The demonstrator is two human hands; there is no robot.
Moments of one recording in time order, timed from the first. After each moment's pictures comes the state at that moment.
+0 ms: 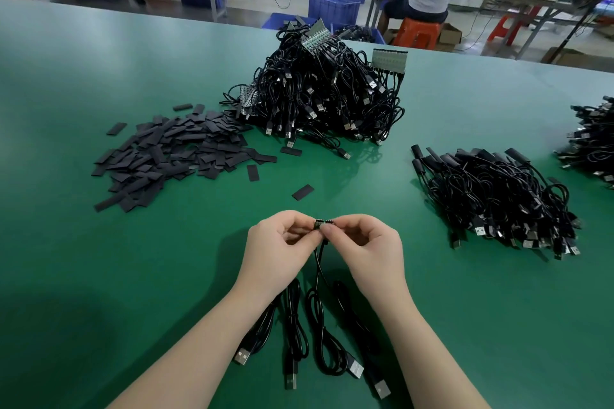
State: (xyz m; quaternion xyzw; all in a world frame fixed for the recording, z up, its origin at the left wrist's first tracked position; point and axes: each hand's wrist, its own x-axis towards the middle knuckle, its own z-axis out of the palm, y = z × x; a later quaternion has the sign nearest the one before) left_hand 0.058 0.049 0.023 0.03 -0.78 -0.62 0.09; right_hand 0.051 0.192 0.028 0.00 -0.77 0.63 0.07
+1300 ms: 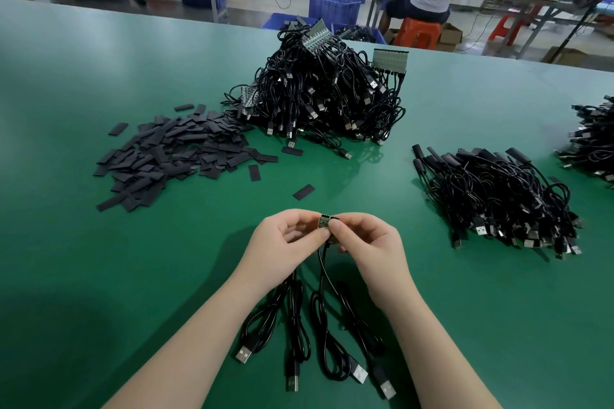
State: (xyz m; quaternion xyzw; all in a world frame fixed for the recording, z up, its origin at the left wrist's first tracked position) left_hand 0.054 0.039 0.026 -0.03 -0.73 -0.68 -0.01; right_hand 0.049 0.197 0.029 0.03 -0.70 0.71 0.00
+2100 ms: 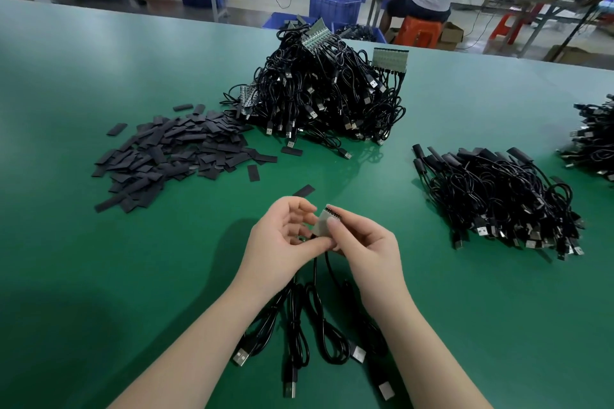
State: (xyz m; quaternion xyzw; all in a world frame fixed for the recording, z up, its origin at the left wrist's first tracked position) left_hand 0.056 0.044 0.025 -0.02 -0.73 -0.68 0.06; right_hand 0.056 0.187 0.032 0.00 -0.67 0.74 0.00
